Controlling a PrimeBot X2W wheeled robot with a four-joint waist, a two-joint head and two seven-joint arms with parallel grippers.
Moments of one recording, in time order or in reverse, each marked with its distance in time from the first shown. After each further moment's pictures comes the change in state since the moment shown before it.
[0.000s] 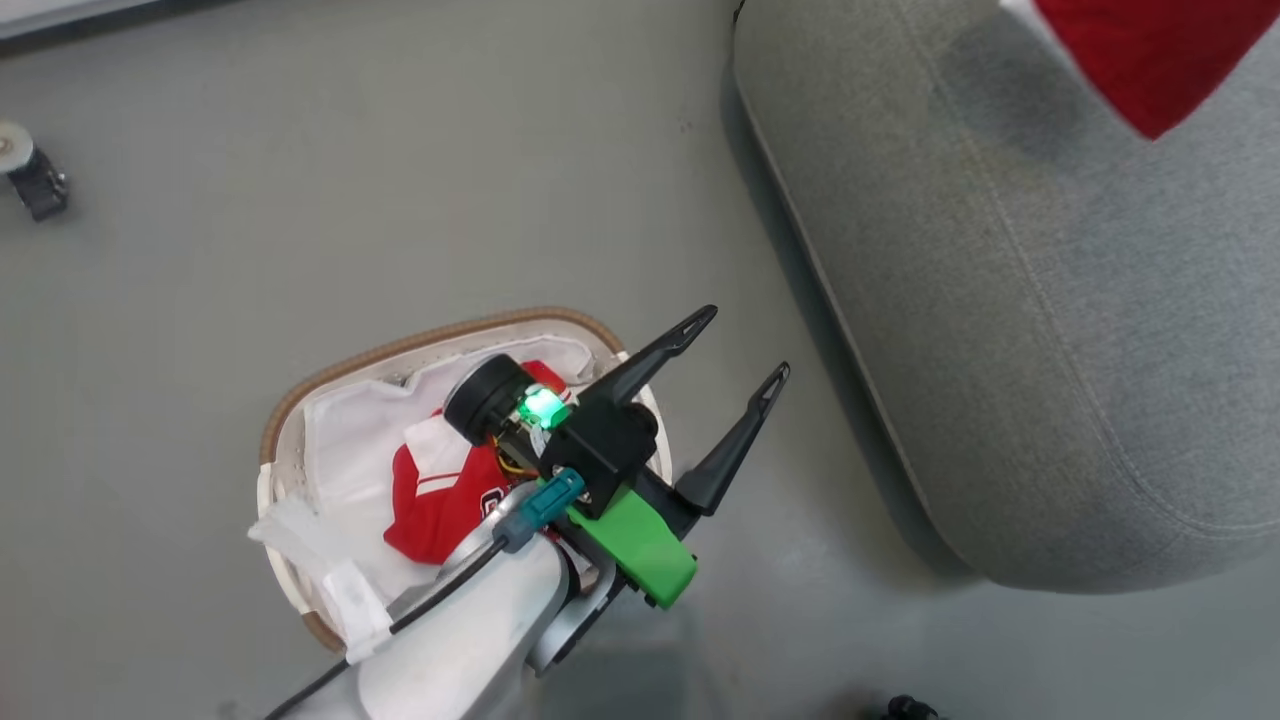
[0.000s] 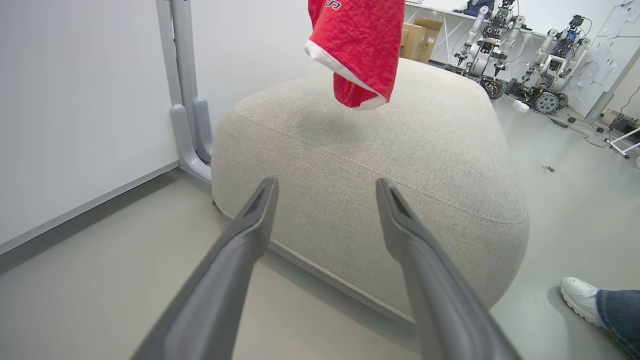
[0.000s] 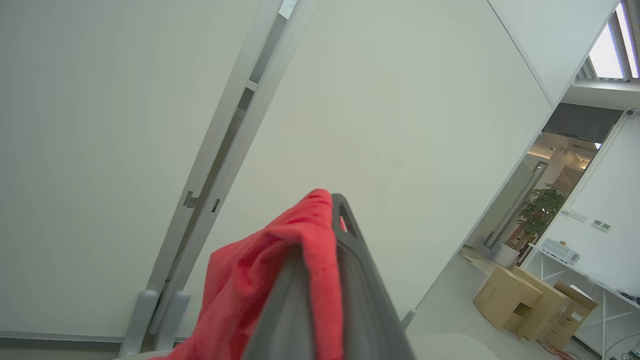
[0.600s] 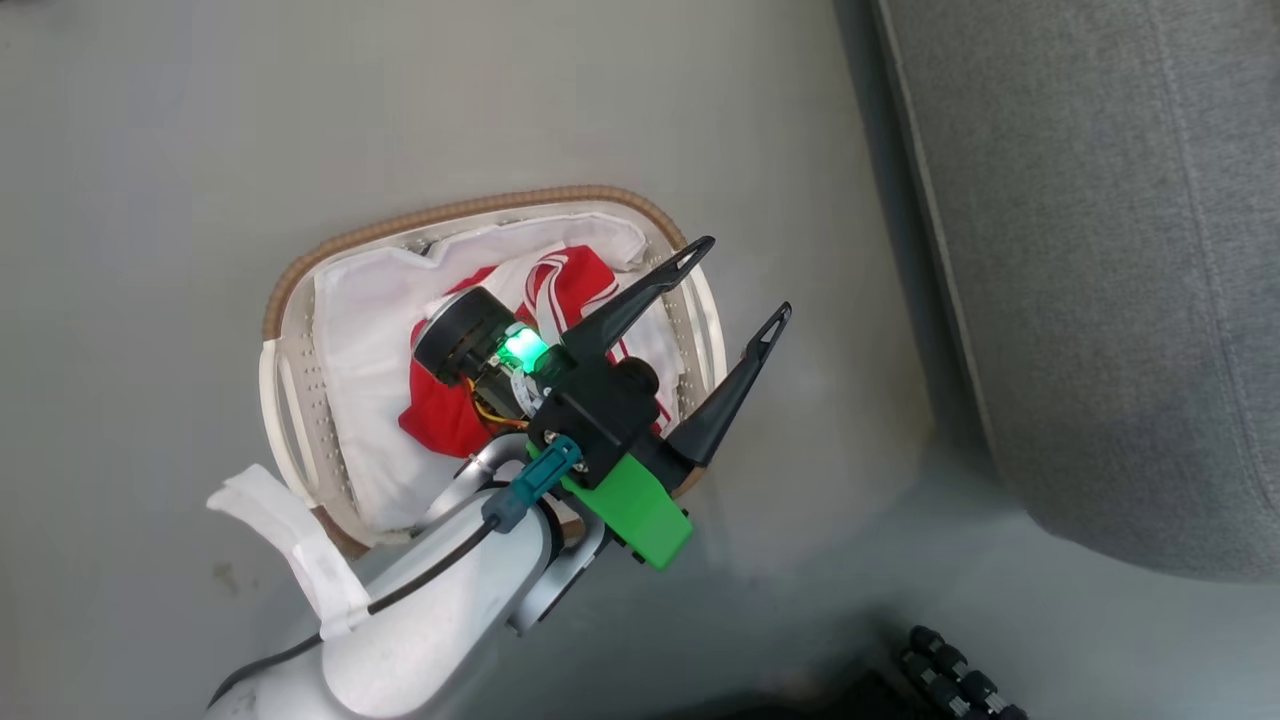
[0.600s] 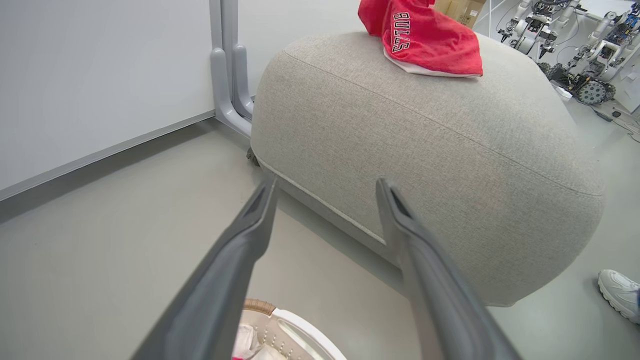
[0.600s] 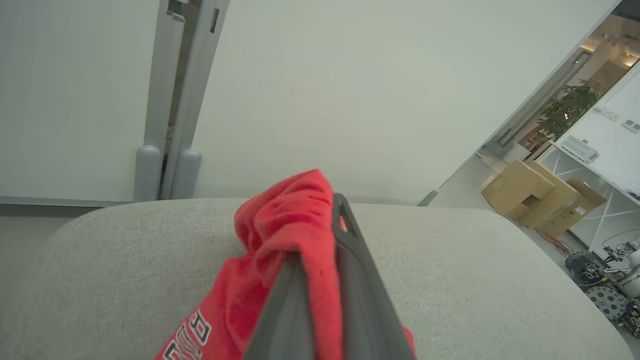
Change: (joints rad) left arm -0.080 0.061 0.003 -0.132 0.056 0.044 0.080; right arm -0.023 -0.034 -0.171 0.309 -0.057 0.000 -0.058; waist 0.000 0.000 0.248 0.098
